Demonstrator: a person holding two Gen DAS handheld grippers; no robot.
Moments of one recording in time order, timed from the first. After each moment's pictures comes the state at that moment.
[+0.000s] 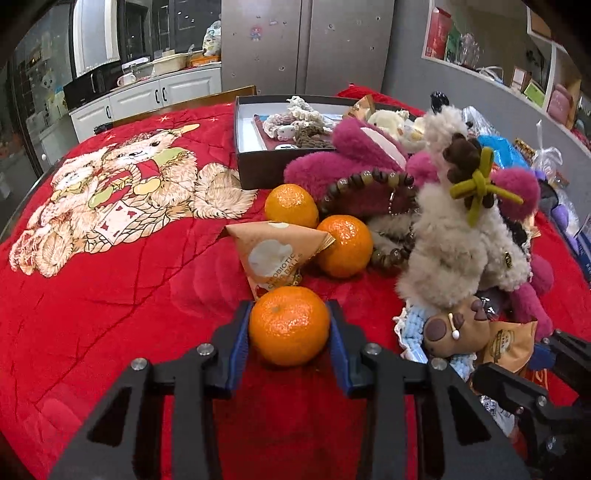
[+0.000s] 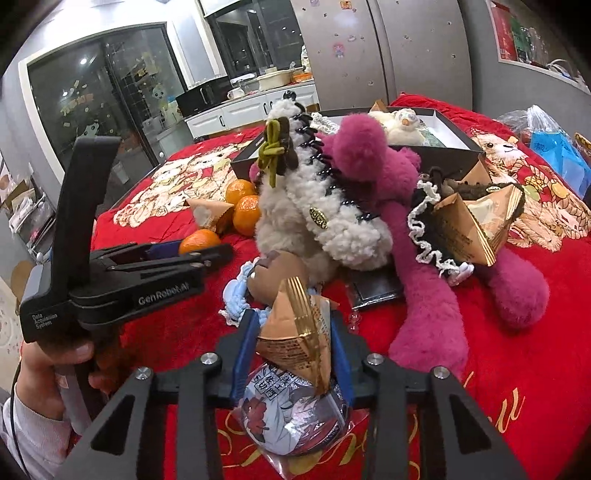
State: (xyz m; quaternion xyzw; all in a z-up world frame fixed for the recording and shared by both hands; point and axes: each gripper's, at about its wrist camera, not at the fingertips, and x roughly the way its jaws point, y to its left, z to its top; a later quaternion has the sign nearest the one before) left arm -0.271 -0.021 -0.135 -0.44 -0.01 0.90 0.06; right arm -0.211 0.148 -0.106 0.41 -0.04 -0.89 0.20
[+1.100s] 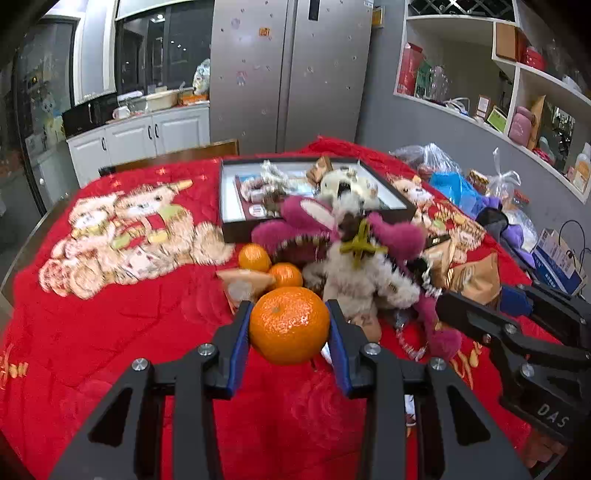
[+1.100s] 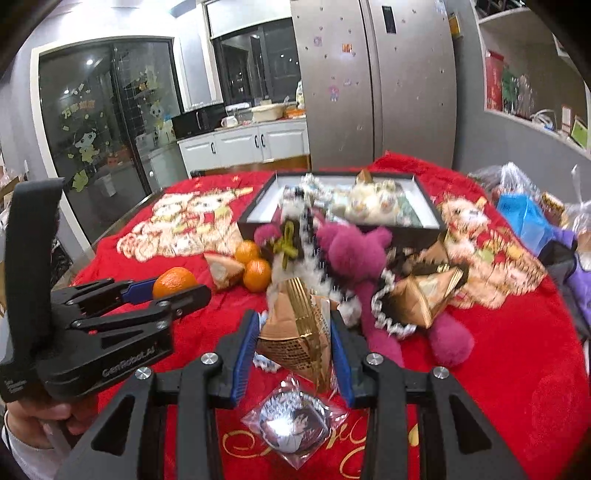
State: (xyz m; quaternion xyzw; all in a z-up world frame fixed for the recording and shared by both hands) left arm -0.200 -0.001 -0.042 -0.37 -0.01 0.93 0.08; right arm -0.182 0.147 -0.027 0.34 0.00 -0.93 0.16
